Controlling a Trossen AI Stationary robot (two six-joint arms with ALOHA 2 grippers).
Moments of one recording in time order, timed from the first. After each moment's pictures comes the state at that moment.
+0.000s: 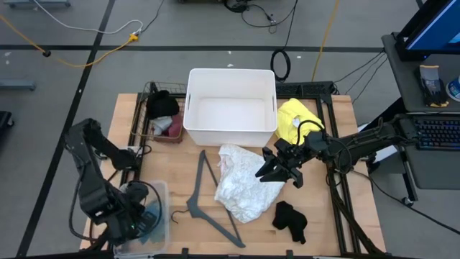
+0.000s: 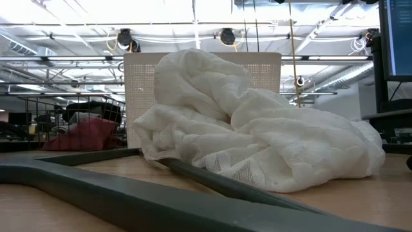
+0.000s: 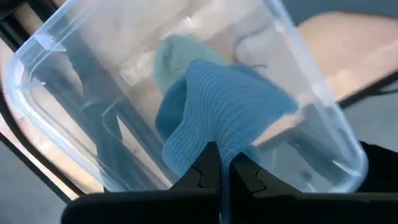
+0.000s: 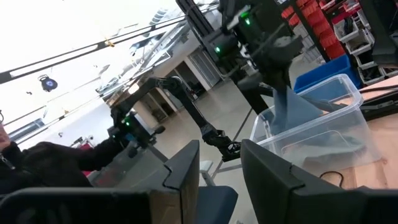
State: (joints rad) left arm -1.01 1.49 1.51 -1.52 0.00 -2.06; right arm 0.17 1.17 0.71 0.63 -0.37 0.72
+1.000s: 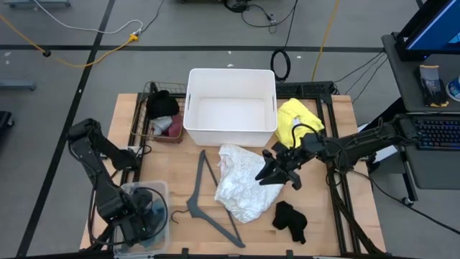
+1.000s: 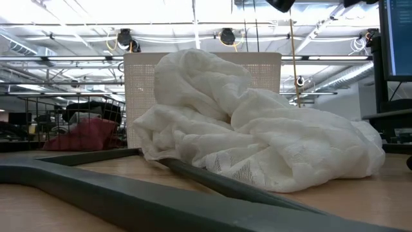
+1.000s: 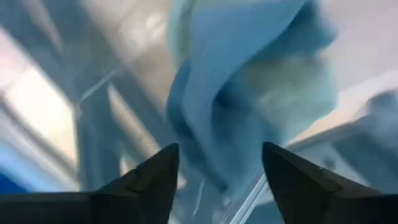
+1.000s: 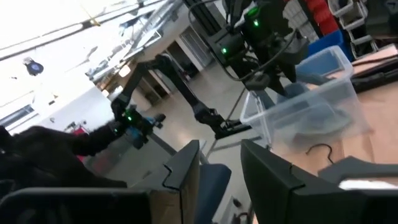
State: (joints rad) left arm -1.01 1.49 1.24 -1.28 0.18 -2.09; right arm 0.17 1.17 0.71 0.53 -0.40 0.71
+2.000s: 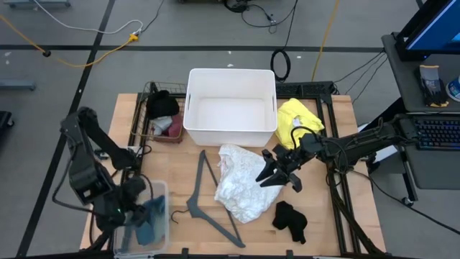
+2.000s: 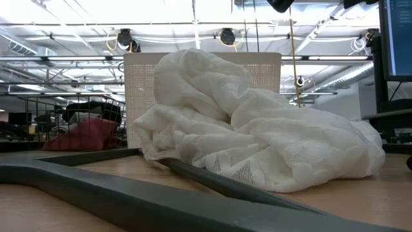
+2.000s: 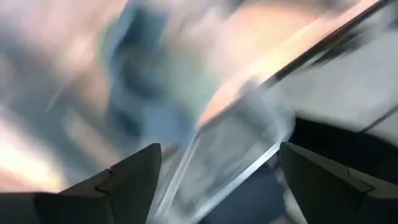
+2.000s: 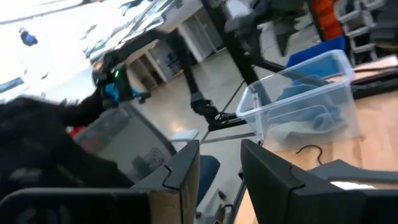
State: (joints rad) left arm -1.01 1.30 1.41 -1.28 -0.07 -2.03; right arm 0.17 1.17 0.71 0.50 -0.43 0.59
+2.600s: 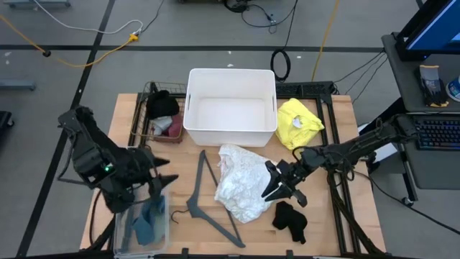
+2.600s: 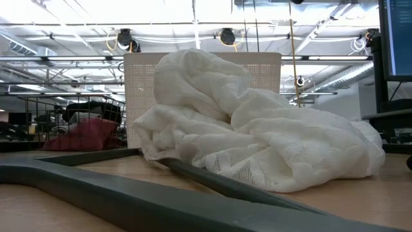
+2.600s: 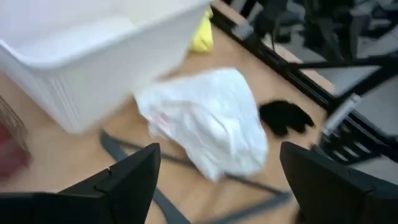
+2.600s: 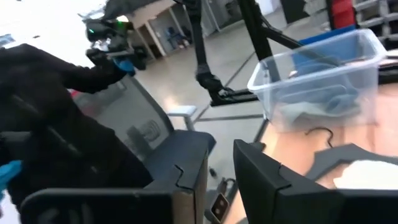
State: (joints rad) left arm -0.84 1.25 1.46 -1.27 -0.86 -1.41; right arm 0.33 1.16 0.71 0.42 -0.33 0.46
